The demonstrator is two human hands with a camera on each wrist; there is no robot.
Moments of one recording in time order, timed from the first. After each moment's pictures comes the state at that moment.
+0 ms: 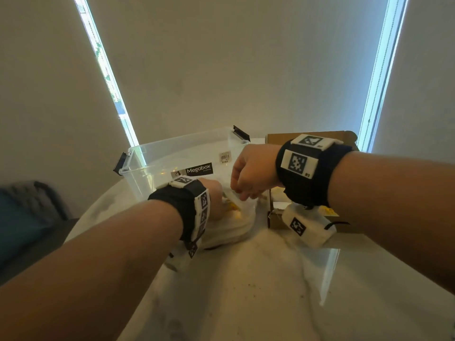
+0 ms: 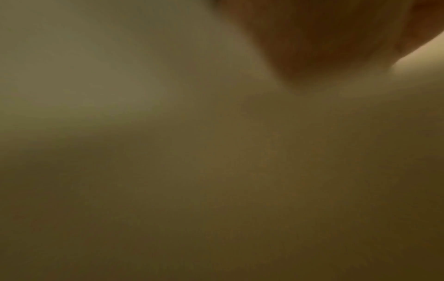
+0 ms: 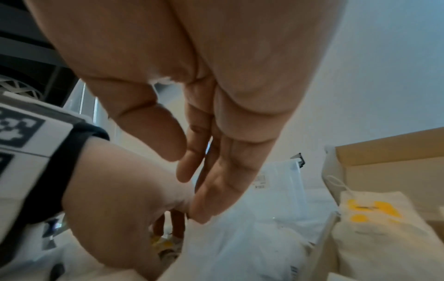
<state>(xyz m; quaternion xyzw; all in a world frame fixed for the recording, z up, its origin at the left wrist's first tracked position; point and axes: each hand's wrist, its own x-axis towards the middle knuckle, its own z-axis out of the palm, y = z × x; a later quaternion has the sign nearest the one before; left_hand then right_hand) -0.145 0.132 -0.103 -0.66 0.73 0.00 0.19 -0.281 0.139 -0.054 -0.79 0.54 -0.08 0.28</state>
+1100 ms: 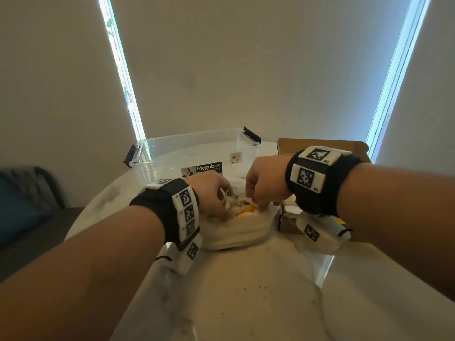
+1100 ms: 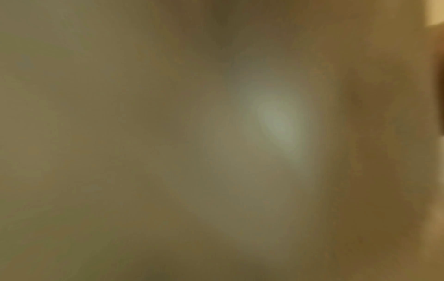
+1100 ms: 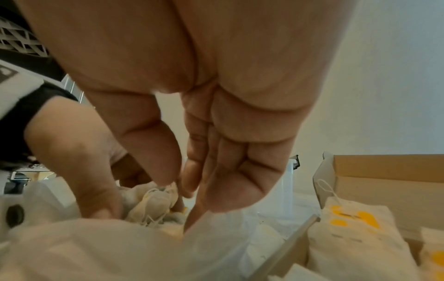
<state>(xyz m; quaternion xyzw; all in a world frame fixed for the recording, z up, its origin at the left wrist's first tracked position) -0.103 0.144 -0.101 -0.64 0.75 0.16 -0.05 -0.266 0.127 -0.065 -0.80 0.57 0.07 0.17</state>
